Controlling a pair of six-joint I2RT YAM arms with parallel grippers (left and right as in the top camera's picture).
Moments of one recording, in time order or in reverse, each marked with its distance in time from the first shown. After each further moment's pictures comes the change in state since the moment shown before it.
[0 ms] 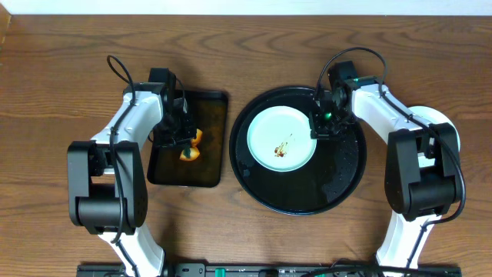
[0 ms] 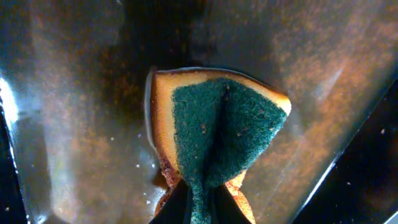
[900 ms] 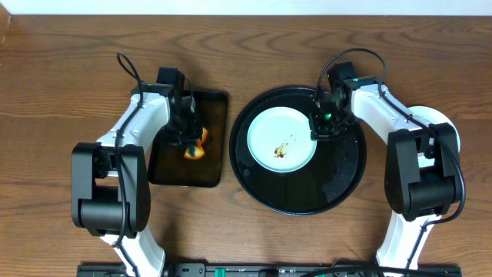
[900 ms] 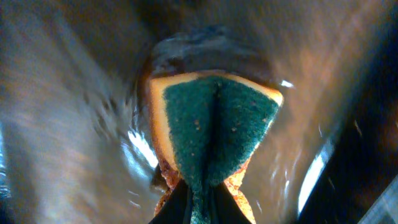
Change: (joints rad) left arm -0.047 -0.017 -0.010 0.061 -0.063 -0.010; right arm 0.002 0.000 0.000 -0.019 0.002 0.003
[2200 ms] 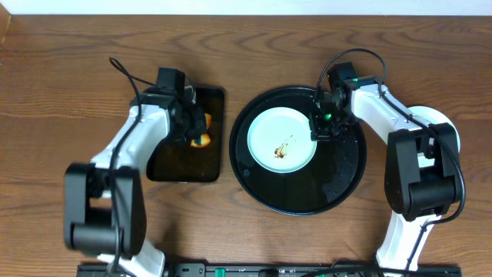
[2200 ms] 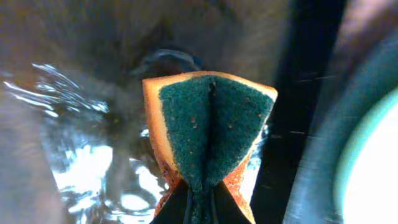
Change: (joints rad) left arm -0.025 -0.127 -0.105 0.187 0.079 -0.066; right arm 0.000 0.000 0.000 -0.005 0.007 0.000
